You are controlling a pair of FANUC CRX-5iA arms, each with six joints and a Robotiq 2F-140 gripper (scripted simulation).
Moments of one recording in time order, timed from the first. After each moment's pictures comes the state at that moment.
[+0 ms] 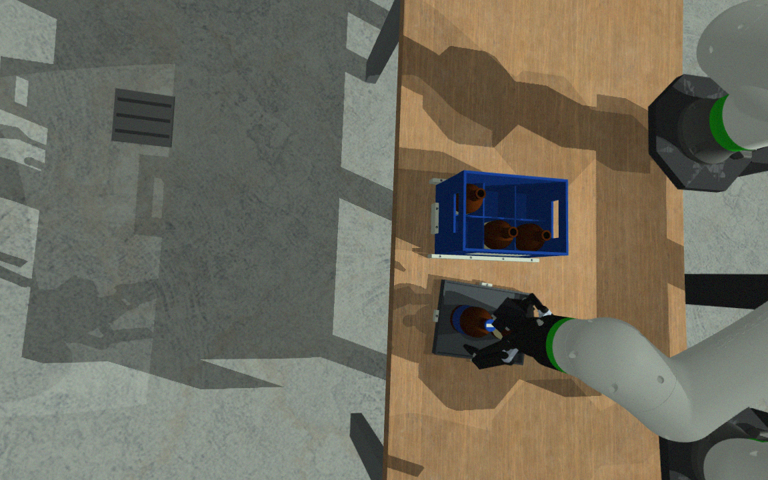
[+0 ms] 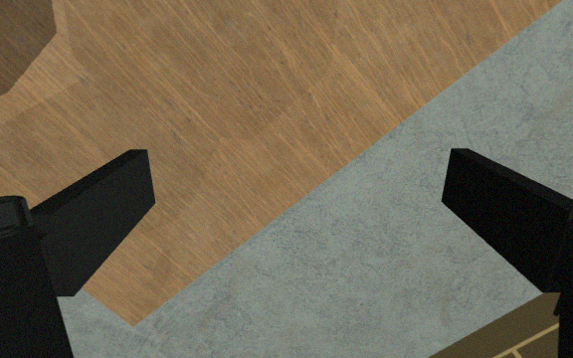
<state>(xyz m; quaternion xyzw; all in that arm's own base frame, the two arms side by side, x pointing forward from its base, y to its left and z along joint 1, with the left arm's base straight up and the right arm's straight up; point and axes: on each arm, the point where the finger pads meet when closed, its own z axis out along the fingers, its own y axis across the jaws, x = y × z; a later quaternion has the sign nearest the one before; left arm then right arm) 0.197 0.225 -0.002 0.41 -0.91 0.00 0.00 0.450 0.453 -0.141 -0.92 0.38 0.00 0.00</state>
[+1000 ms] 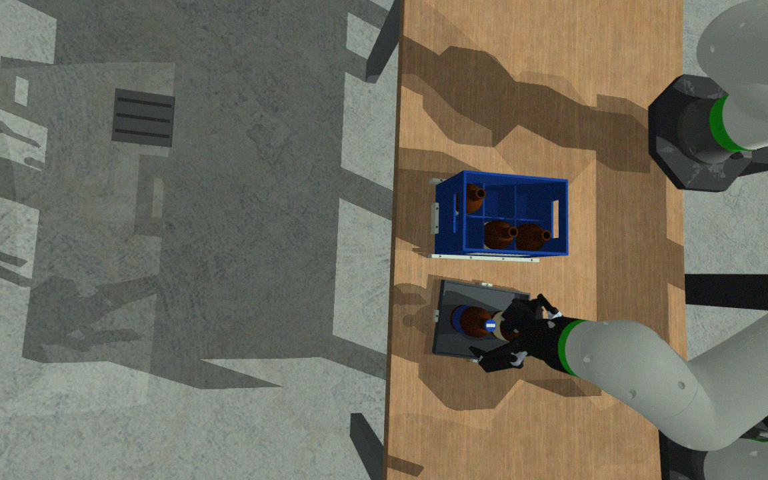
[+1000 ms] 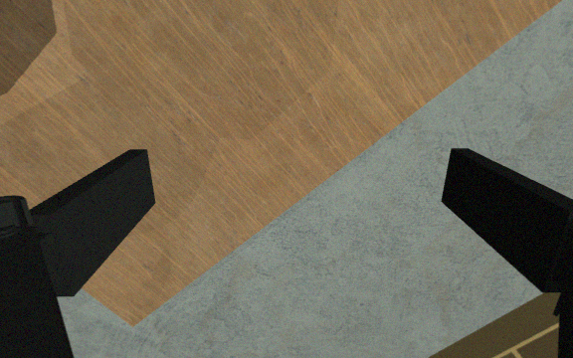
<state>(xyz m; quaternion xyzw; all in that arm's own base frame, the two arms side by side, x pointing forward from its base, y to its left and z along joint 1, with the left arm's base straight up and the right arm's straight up) 0.197 0.225 -0.002 0.41 -0.91 0.00 0.00 0.450 0.453 -0.111 -0.92 0.38 0.00 0.00</state>
